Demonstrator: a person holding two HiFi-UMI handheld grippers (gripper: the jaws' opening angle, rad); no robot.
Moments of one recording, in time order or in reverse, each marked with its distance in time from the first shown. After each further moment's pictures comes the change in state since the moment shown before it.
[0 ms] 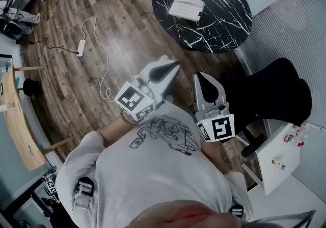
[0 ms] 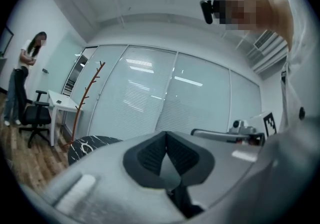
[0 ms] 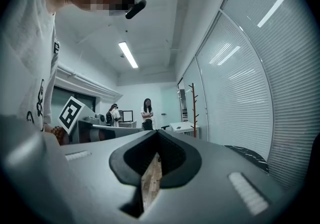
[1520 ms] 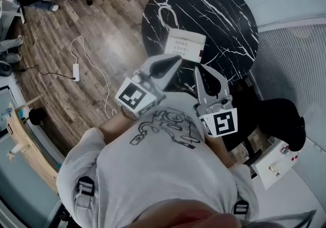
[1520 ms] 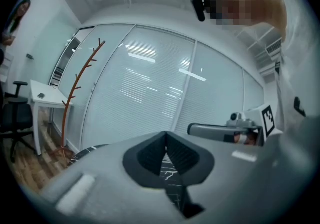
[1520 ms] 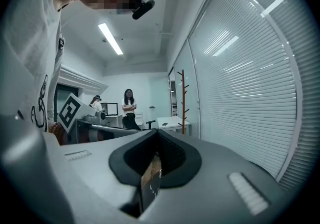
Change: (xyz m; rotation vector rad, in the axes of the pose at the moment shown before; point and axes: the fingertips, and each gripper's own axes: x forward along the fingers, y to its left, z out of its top) left arm 0.244 0.345 0.051 -0.030 0.103 -0.098; right arm 0.347 -0.247 -0.005 -0.002 0.091 -0.090
